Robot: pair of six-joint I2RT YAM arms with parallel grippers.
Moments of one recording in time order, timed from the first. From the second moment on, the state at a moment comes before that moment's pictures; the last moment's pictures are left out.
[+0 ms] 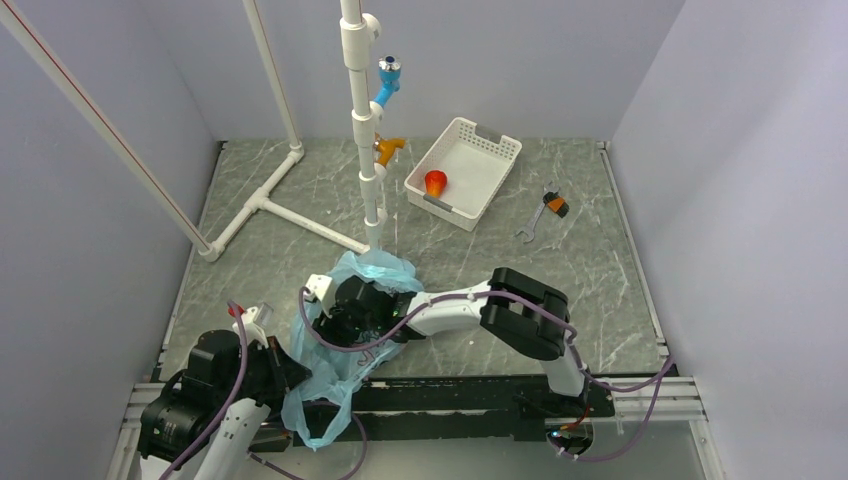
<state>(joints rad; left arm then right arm) -0.31 0.03 0.69 -1.40 0.35 -0.59 1.25 2.02 1.21 0.23 -0.11 0.07</state>
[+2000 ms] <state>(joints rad) -0.31 0.07 0.61 -1.32 0.42 -0.53 1.24 1.90 1.06 0.37 0.04 0.10</state>
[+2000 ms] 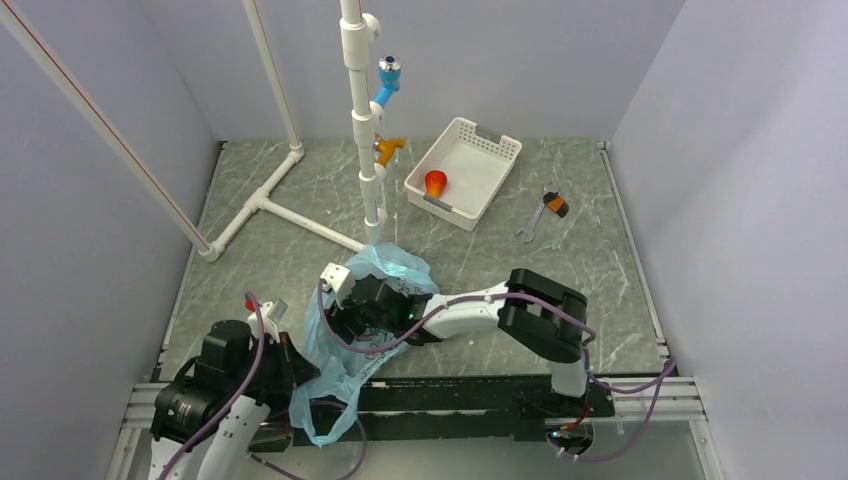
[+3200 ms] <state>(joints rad) -0.31 0.07 0.61 -1.31 0.42 -0.54 1.19 2.03 1.22 0.32 -0.08 0.13</state>
